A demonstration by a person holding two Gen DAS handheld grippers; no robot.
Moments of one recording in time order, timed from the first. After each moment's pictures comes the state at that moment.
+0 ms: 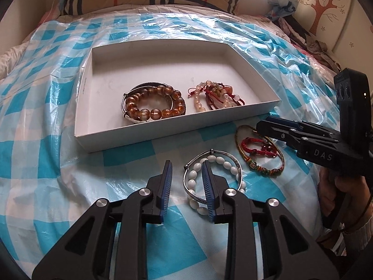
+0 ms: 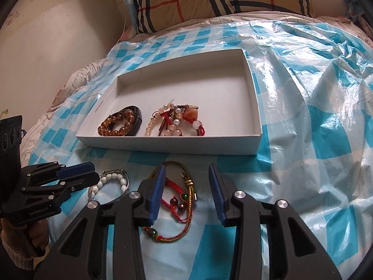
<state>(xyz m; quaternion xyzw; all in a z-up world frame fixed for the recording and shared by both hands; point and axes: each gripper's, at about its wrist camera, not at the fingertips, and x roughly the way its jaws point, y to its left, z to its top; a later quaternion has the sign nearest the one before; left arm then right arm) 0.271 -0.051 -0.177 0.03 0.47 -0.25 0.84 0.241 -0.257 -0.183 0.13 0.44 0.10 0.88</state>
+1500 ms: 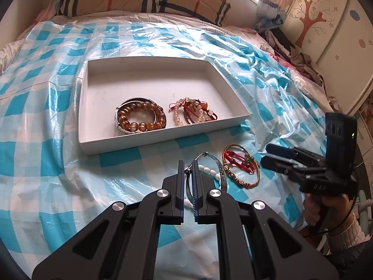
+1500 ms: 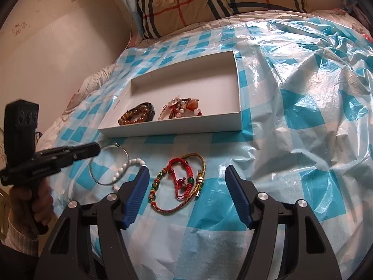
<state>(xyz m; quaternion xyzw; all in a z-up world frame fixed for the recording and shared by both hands) 0.255 -0.037 -0.132 -0.02 0.46 -0.30 0.84 0.184 -0.270 -0.161 0.14 0.44 0.13 0.88</state>
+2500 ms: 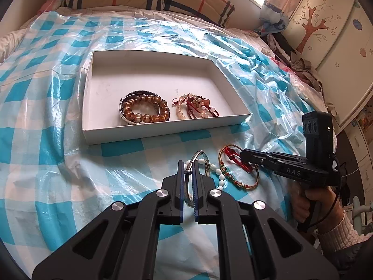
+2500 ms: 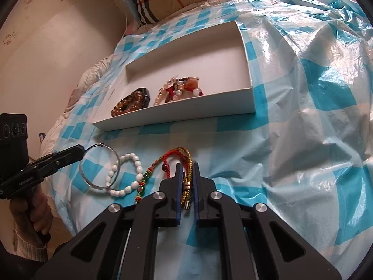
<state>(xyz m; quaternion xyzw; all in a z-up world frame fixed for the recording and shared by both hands) 0.252 -0.027 -0.141 -0.04 0.47 -0.30 0.83 0.206 -0.281 -0.187 0.22 0.46 0.16 0.84</state>
